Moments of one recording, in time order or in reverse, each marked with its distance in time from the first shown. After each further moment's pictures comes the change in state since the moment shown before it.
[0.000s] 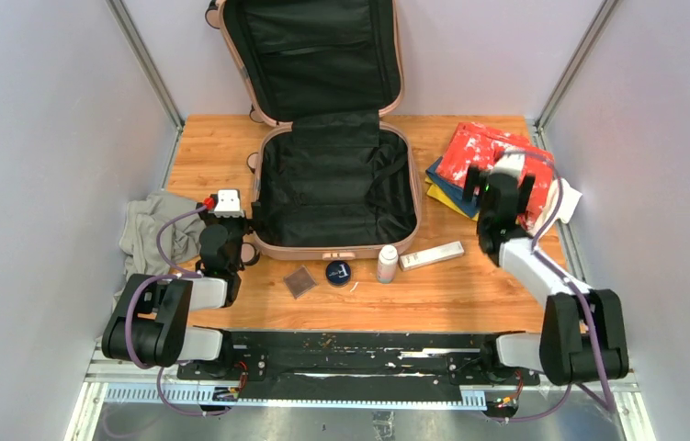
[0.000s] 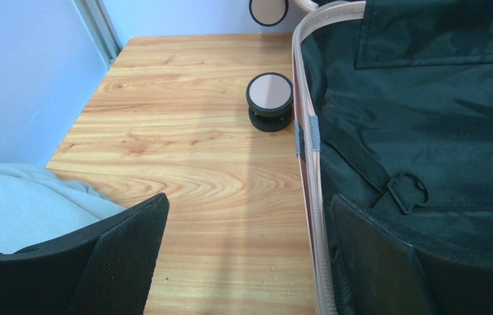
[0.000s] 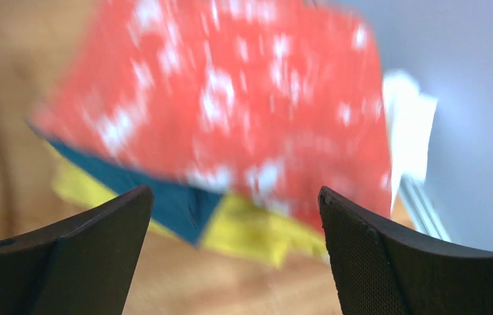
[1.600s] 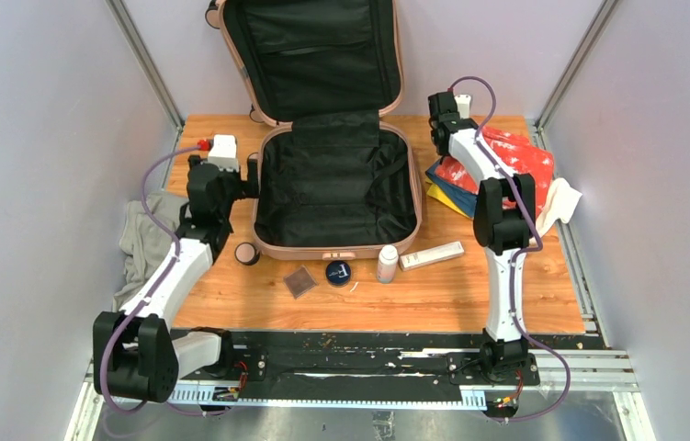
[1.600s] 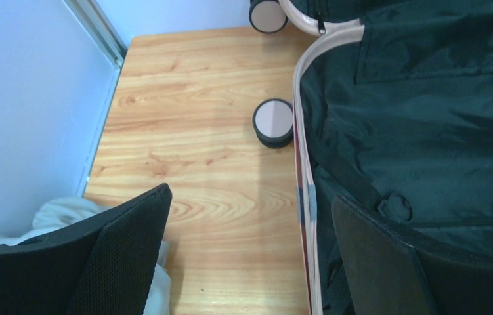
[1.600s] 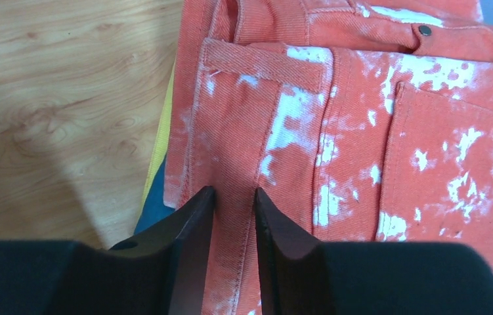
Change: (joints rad) left arm 0.020 -0.193 0.465 -0.863 0.029 0.023; right arm 0.073 0.996 1.481 -1.027 0.106 0.275
